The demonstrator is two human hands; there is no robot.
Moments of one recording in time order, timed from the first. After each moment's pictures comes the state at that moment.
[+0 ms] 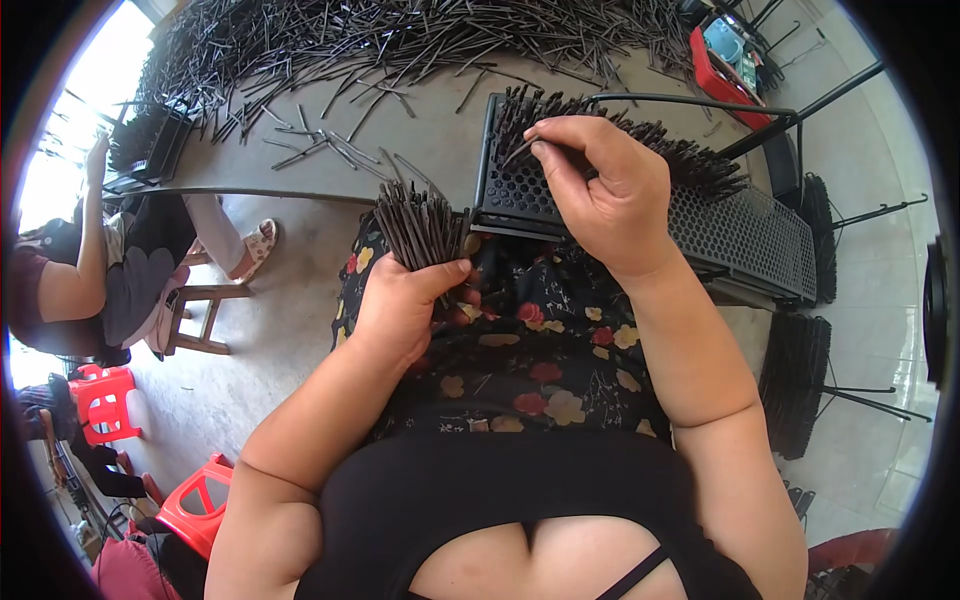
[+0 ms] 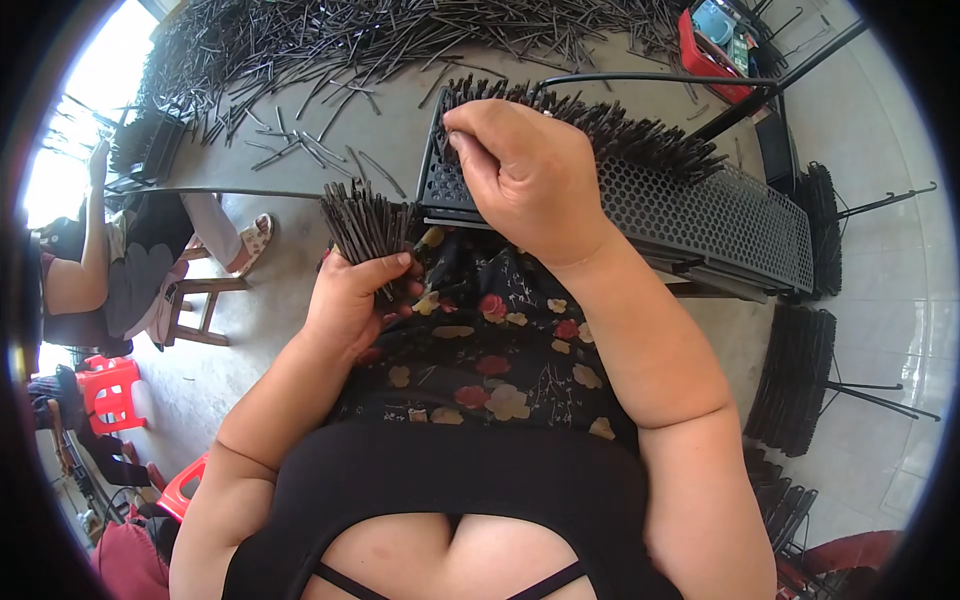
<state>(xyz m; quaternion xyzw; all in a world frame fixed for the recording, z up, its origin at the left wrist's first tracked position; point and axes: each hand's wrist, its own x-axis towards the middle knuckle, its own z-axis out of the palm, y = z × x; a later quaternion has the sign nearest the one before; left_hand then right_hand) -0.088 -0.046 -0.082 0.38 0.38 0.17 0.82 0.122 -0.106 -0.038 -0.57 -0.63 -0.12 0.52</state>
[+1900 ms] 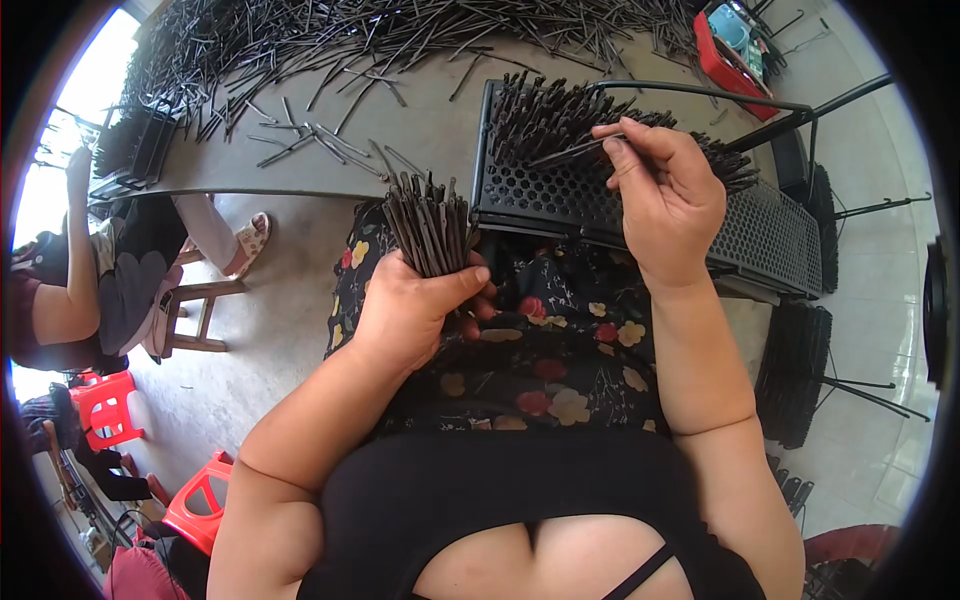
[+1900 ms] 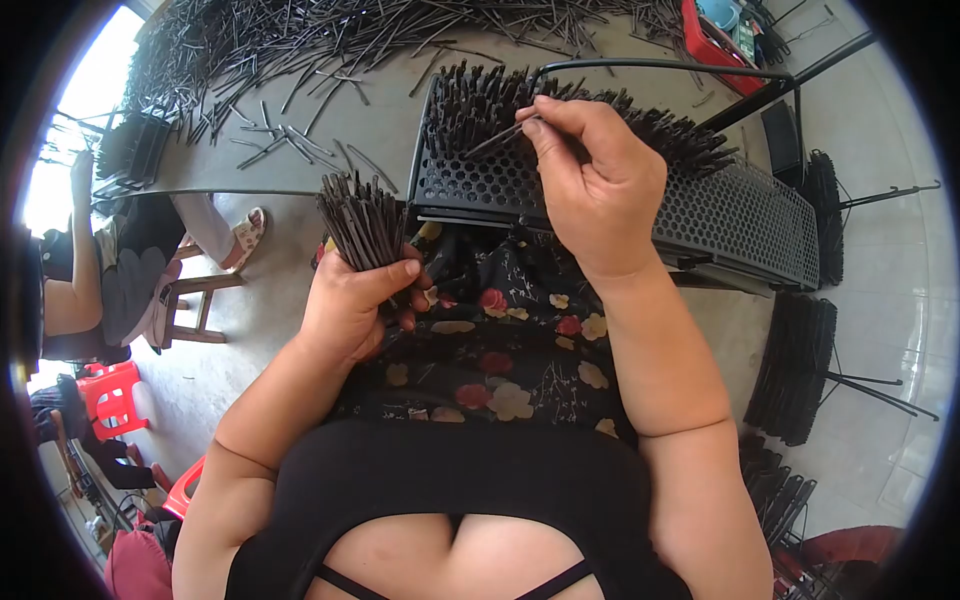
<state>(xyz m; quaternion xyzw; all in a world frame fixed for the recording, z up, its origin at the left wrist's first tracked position) -0.082 -0.045 -0.079 0.43 0.35 0.12 0.83 0.141 -0.135 -0.054 -0.61 -0.48 -0.03 0.63</state>
